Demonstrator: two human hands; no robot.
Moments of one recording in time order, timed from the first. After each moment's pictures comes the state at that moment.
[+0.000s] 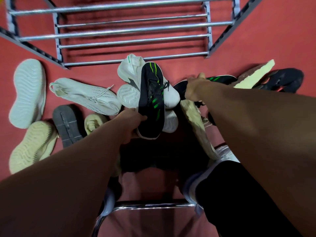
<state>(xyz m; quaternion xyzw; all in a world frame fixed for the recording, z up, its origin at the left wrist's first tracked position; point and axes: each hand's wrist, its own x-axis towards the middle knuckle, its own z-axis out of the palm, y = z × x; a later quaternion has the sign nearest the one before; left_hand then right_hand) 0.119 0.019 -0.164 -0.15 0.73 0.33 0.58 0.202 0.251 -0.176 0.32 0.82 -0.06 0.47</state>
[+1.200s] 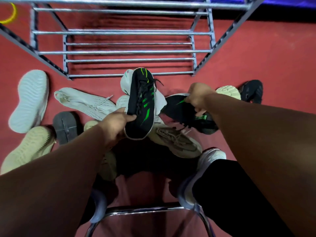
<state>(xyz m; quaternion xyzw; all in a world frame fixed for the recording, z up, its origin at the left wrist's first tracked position) 0.100 -0.004 -0.114 -0.08 0.69 0.43 0.58 0.235 0.244 -0.091 0.51 0.76 -0.31 0.27</state>
